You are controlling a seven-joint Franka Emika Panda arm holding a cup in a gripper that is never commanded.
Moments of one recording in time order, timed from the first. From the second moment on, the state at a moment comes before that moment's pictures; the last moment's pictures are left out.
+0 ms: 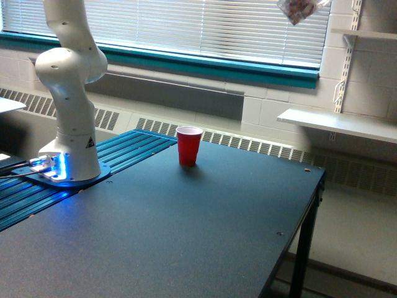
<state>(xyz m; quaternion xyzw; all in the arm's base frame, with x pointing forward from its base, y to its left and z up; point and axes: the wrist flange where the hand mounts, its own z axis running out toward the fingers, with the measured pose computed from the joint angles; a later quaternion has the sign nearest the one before) 0.565 0.011 0.636 -0.88 0.28 -0.37 0.09</state>
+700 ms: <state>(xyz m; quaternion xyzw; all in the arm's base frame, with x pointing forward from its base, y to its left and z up) 0.520 0.082 0.516 -0.94 0.26 -0.23 0.07</state>
